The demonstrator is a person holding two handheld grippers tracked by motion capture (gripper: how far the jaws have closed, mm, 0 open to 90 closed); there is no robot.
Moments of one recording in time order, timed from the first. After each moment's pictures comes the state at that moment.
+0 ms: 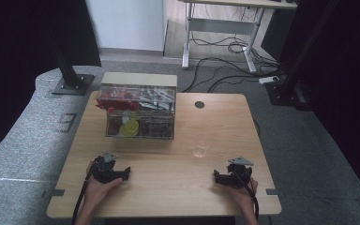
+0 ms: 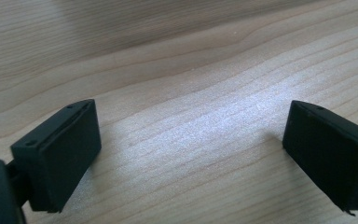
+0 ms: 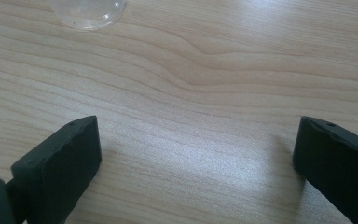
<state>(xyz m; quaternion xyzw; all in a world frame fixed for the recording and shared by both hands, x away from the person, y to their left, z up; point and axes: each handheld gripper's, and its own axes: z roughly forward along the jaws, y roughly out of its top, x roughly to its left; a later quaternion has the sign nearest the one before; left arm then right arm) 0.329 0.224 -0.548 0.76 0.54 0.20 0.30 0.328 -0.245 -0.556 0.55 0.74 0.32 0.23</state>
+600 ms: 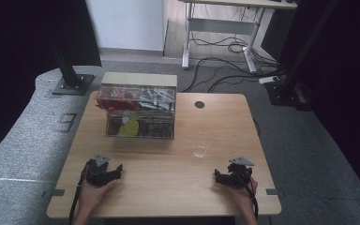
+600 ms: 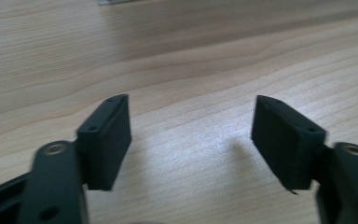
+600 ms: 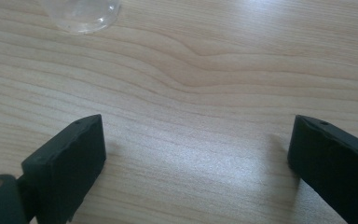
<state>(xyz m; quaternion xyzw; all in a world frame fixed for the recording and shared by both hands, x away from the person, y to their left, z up) 0.311 0.243 -0.536 0.73 0.56 0.23 0.32 0.328 -0.246 -0.556 0.56 0.73 0.32 0.23</state>
